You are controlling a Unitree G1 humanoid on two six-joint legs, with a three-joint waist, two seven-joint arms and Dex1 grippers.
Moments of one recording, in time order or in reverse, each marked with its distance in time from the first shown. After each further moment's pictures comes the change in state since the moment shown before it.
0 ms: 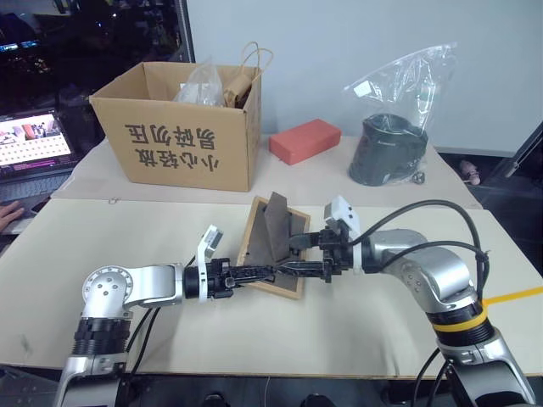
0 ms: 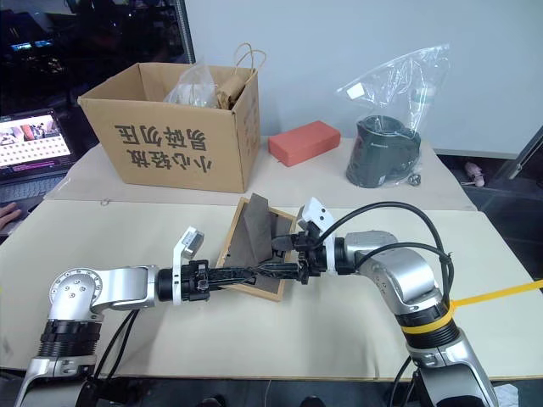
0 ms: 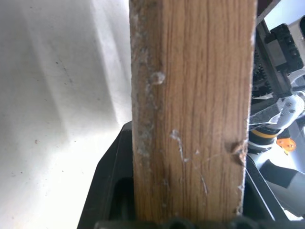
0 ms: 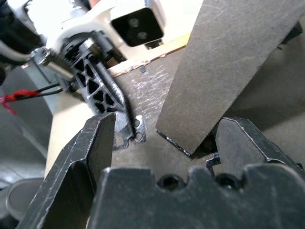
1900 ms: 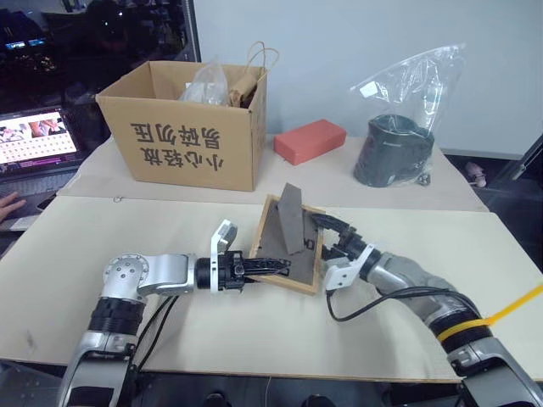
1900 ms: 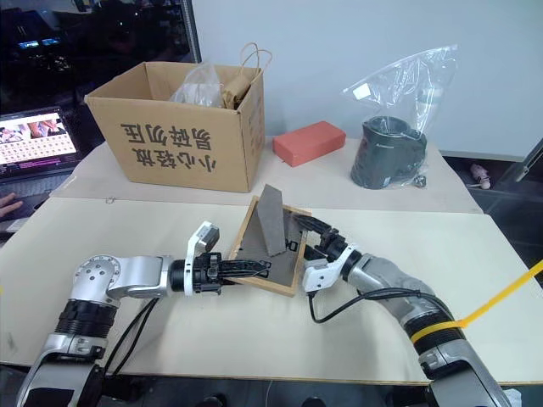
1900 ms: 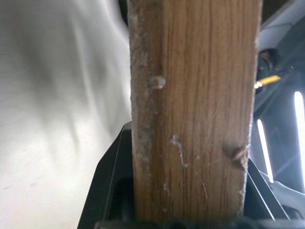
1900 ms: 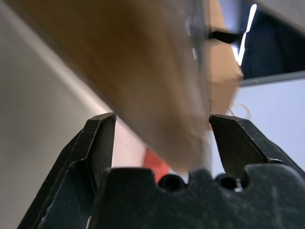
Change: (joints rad) left arm -0.119 0.013 -0.154 0.182 -0.165 -0.018 0.008; right arm 0.062 -0.059 0.136 0.593 -1.280 -1.492 -1.025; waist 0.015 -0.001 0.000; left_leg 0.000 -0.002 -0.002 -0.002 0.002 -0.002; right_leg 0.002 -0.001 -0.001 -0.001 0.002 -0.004
